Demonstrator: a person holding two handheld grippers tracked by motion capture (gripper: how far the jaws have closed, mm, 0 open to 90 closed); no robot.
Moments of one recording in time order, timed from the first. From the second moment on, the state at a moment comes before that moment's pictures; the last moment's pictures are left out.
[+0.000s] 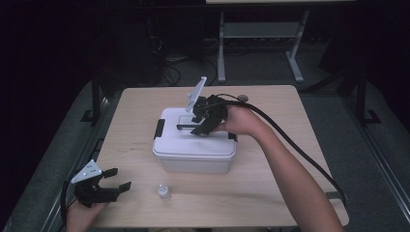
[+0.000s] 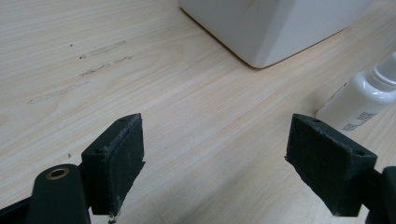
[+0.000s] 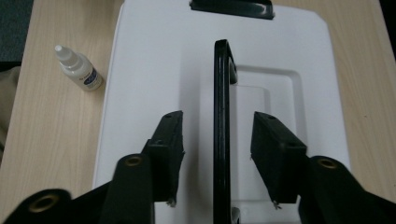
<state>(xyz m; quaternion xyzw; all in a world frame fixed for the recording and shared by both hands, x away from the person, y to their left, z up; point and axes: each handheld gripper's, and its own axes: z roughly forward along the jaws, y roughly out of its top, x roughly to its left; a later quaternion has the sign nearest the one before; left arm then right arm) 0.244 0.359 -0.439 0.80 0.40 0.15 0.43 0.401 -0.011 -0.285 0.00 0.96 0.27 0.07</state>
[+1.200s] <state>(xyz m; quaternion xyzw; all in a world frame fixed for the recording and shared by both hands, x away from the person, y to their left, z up) 0.246 0.360 -0.441 0.80 0.40 0.15 0.43 0.425 -0.011 -0.293 0.02 0.96 0.27 0.06</state>
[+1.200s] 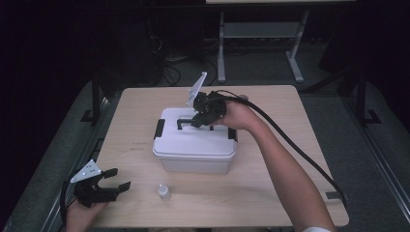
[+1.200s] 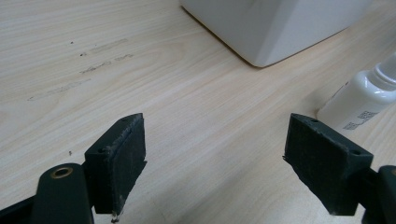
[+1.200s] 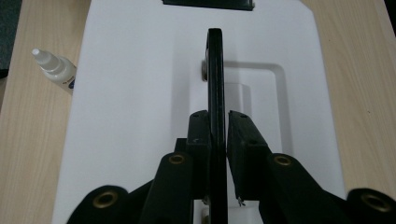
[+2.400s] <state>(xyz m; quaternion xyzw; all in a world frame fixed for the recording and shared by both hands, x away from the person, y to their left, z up) 0.247 0.360 -0.442 0.80 0.40 0.14 0.43 0.425 -0.014 -0.289 0.01 0.95 0.29 0.05</state>
